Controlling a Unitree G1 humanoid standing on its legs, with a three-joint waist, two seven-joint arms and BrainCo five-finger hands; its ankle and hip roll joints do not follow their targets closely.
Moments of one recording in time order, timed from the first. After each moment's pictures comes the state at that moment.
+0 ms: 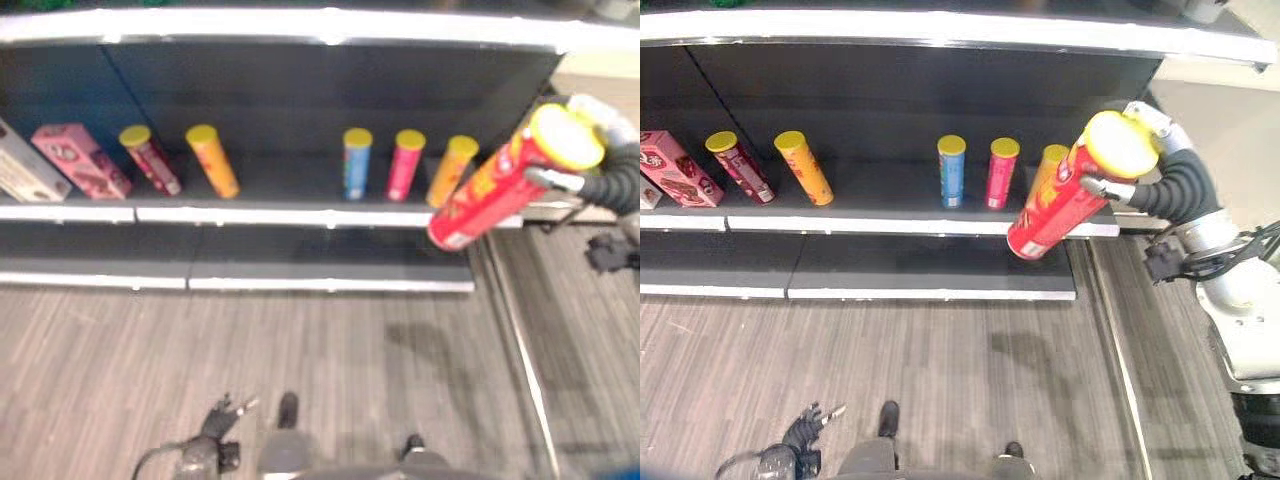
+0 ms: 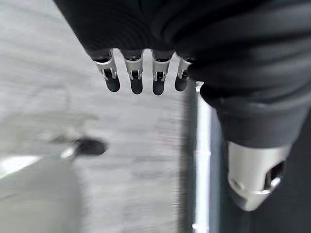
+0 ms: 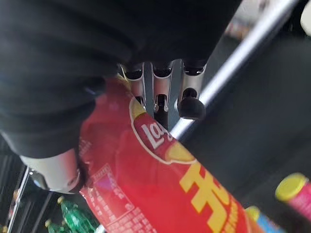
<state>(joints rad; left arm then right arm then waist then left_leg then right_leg) 0.07 0.31 -0.04 0.93 -0.24 -0.13 0.02 -0.18 -0.92 -0.14 -0.25 0.26 -0.20 0.08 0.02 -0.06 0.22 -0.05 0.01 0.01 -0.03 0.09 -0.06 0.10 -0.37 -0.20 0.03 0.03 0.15</state>
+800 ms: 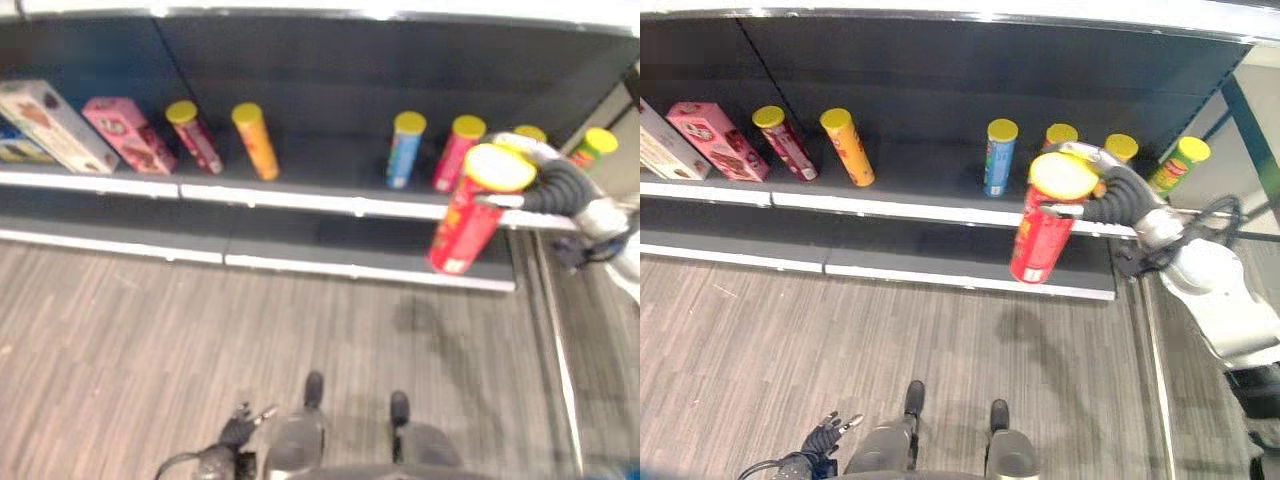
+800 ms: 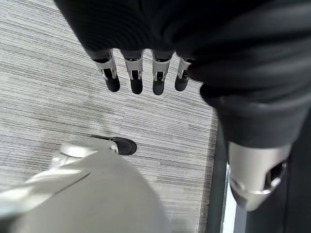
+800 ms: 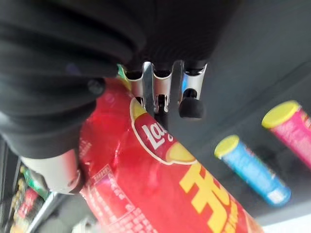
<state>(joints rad) 0.09 0.24 -0.04 0.98 -0.26 -0.12 0.01 -0.43 -1.05 0.20 -0.16 0.22 -0.16 0.12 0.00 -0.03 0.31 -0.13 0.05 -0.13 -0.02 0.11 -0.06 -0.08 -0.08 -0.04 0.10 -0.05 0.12</state>
